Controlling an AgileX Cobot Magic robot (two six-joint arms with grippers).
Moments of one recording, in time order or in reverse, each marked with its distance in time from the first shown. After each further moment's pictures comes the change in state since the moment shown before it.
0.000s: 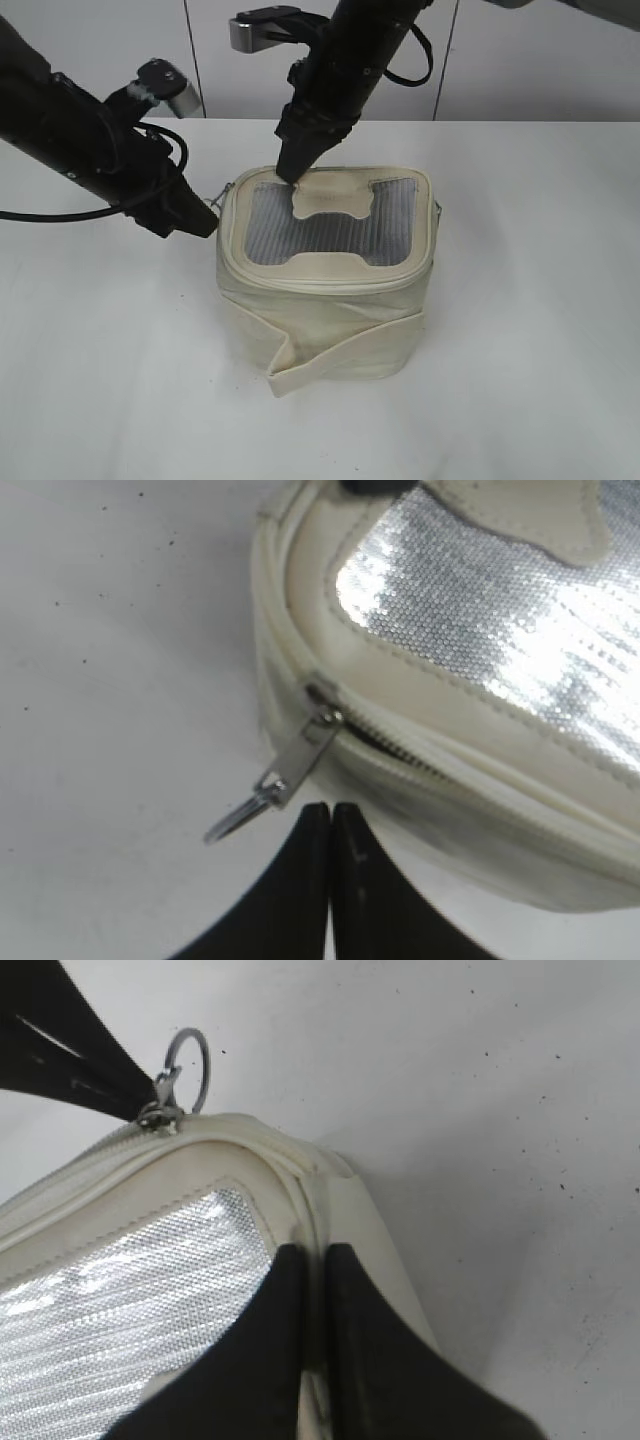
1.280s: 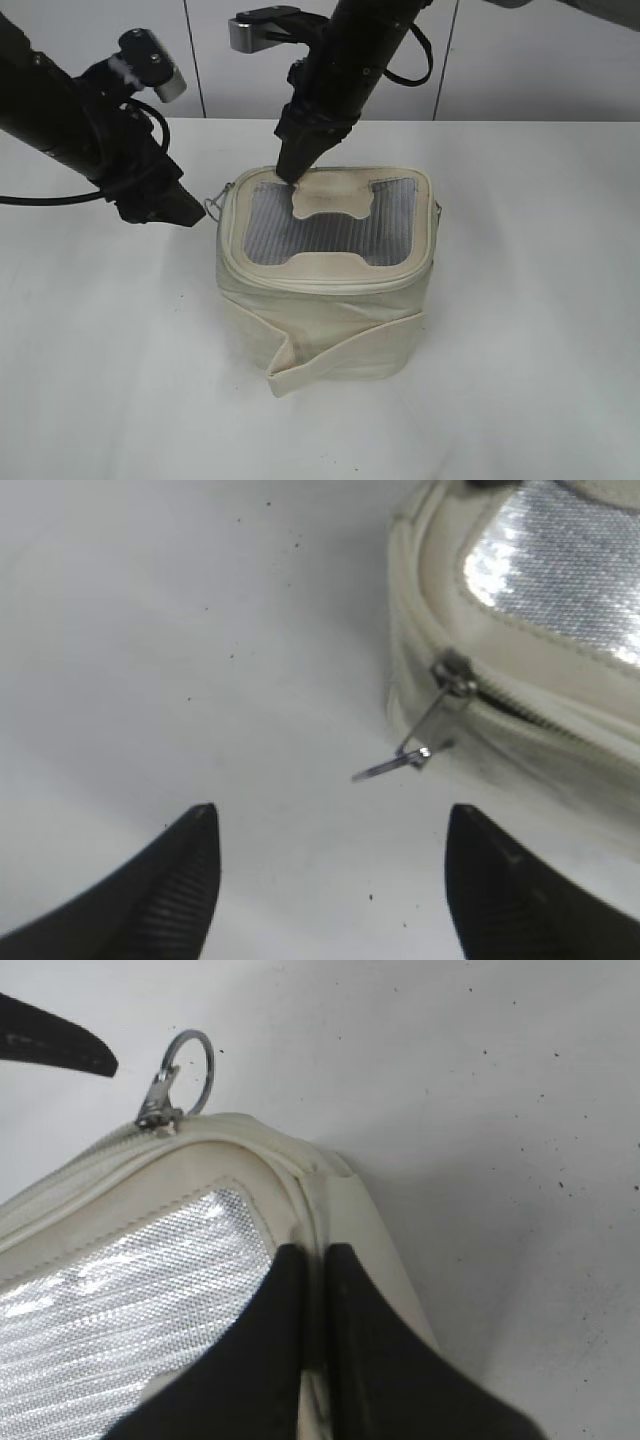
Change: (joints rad) left arm -0.003 -0.067 0.000 0.183 -0.122 -0.063; right arm 0.001 0.000 0.000 -0.006 0.000 0.007
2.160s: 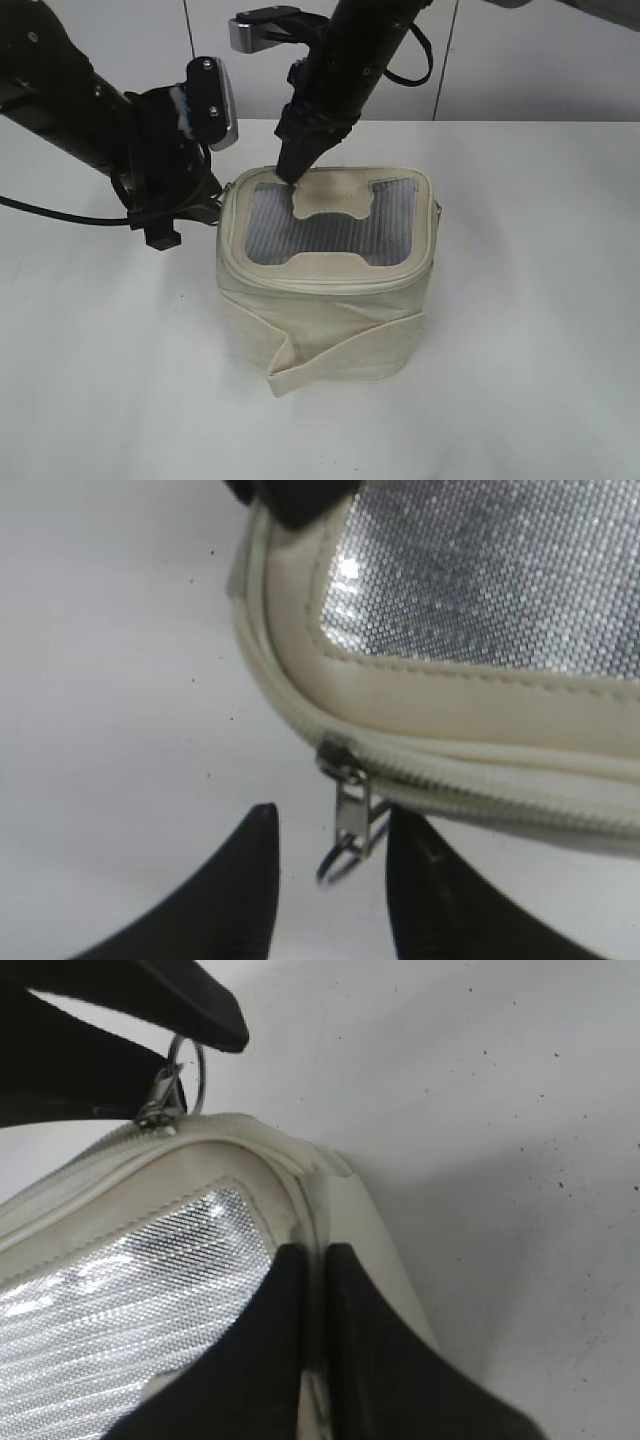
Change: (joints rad) left arm -0.135 0.030 0.000 0.180 -0.127 0.159; right arm 0.000 0.000 0.000 0.000 0.000 -0.001
